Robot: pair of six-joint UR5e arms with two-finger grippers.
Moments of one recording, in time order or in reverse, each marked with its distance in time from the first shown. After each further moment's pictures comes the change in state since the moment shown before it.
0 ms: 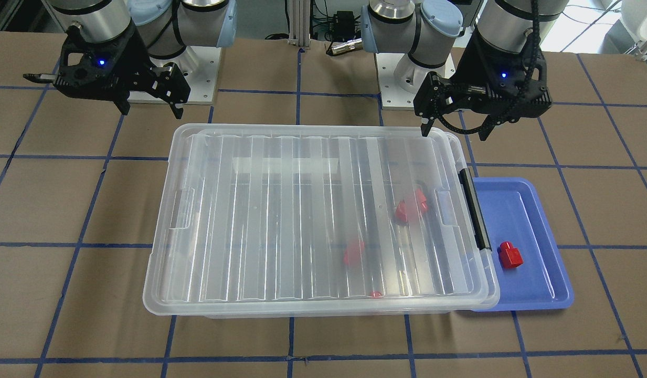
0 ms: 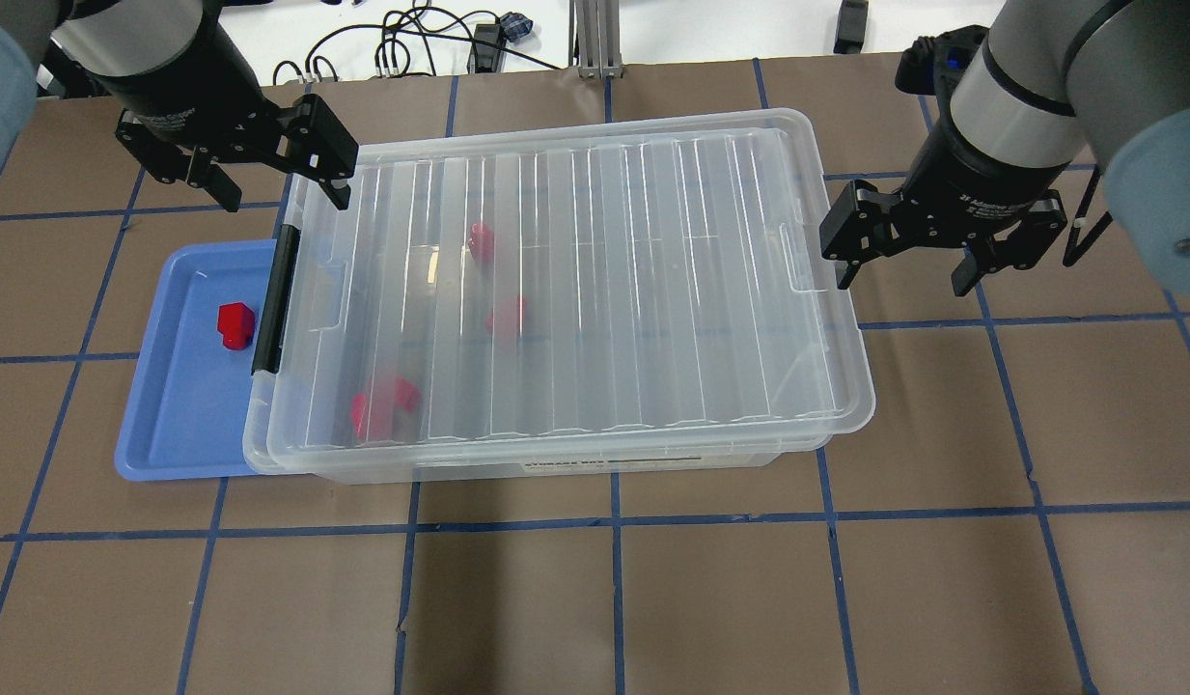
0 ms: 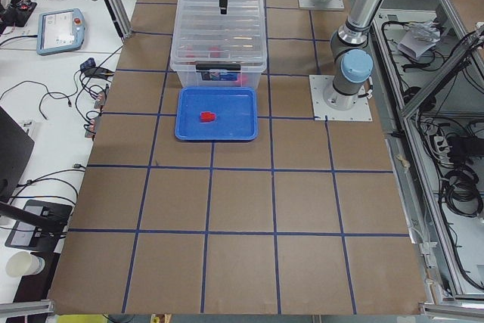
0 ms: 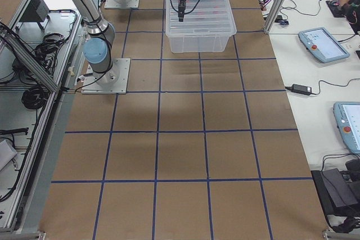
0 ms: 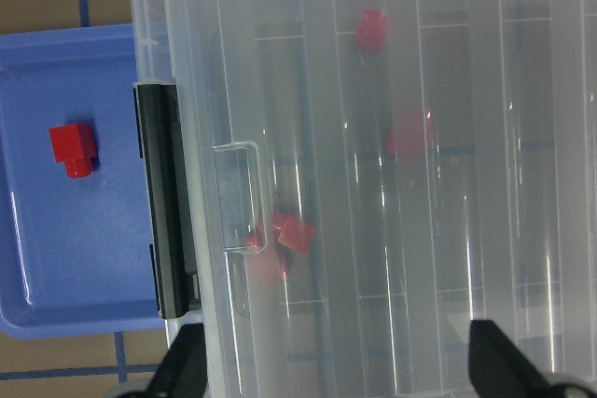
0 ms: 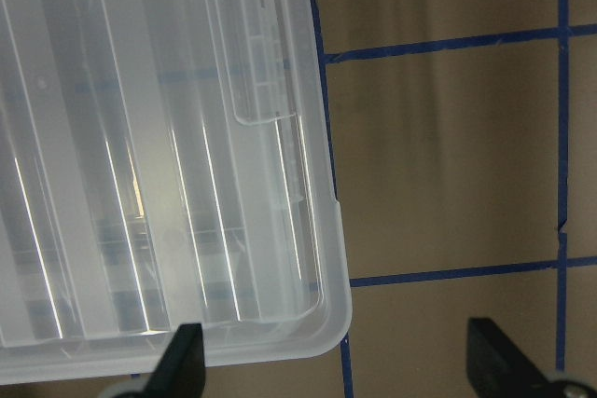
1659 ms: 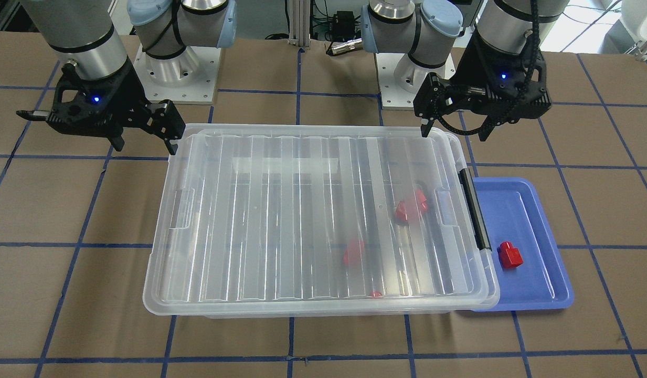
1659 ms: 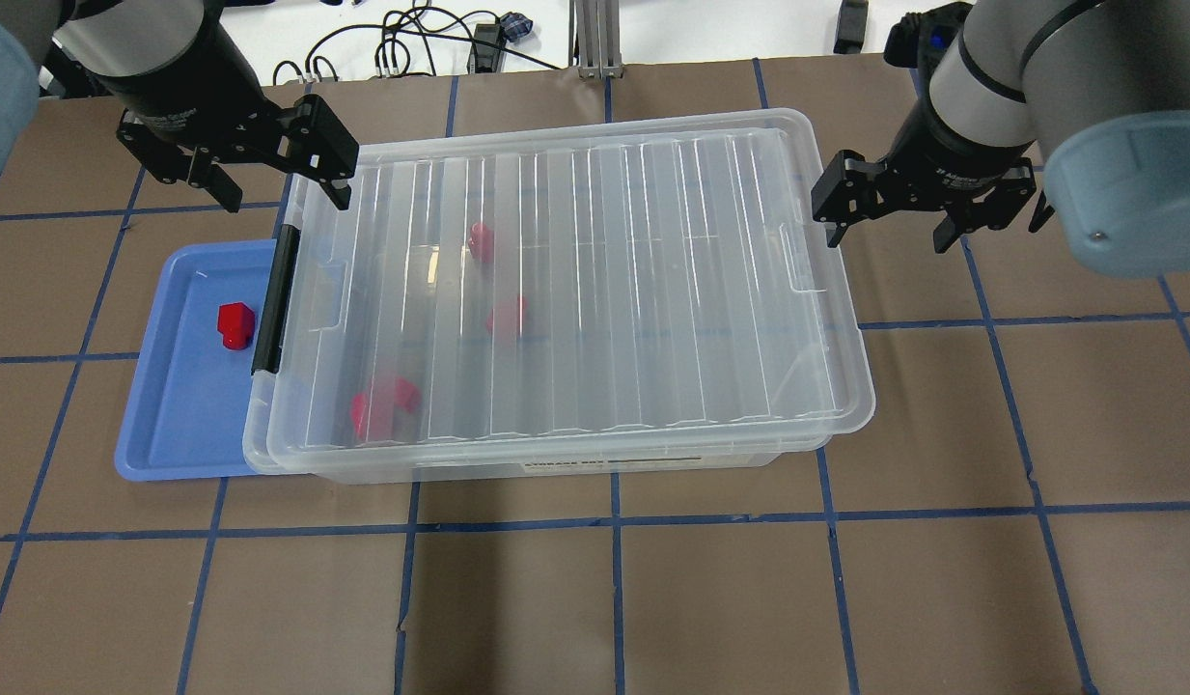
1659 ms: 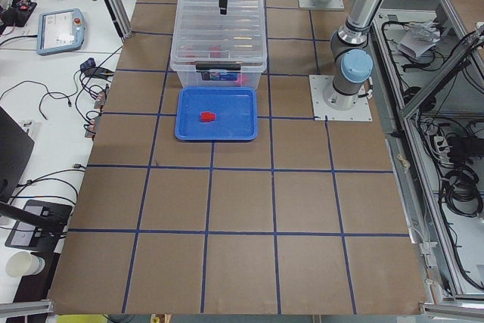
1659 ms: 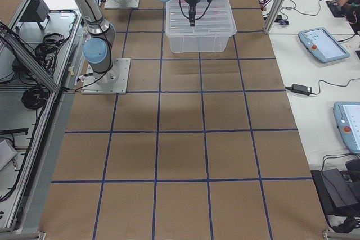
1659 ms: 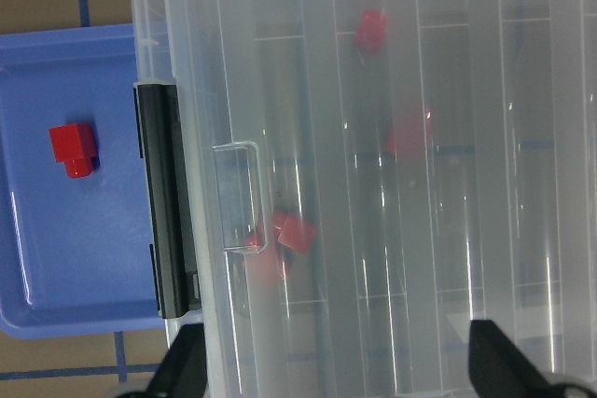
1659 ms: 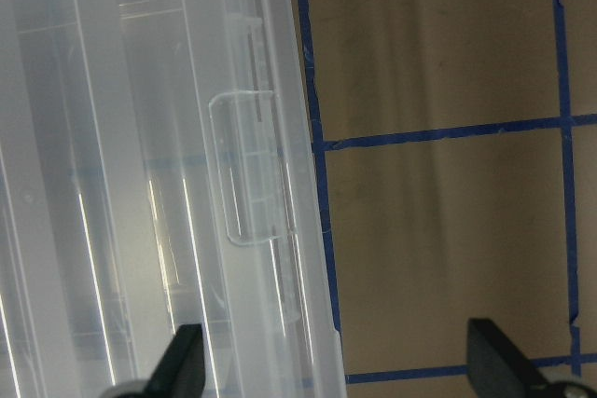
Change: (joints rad) left arm 0.000 -0.004 0.001 0.001 0.000 0.000; right arm -0.010 0.082 0.047 -0.205 -0.004 -0.013
